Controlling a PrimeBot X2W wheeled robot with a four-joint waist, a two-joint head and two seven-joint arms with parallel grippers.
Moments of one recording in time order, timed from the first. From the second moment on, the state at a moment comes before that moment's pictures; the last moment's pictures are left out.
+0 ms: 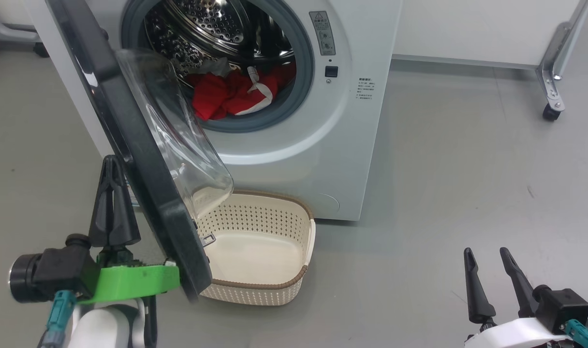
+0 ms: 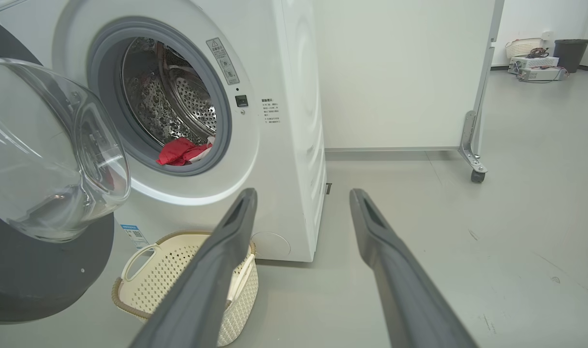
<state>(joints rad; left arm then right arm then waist) -0.10 0.04 -0.14 -0.09 -0.29 0.12 -0.26 0.17 -0.22 0.26 0.03 0.50 -0.13 -0.25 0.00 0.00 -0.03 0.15</state>
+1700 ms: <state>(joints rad) -0.05 0.04 -0.29 0.21 -0.34 0.12 -0.25 0.17 -0.17 0.24 0.03 0.48 -0.12 -0.25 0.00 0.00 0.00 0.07</state>
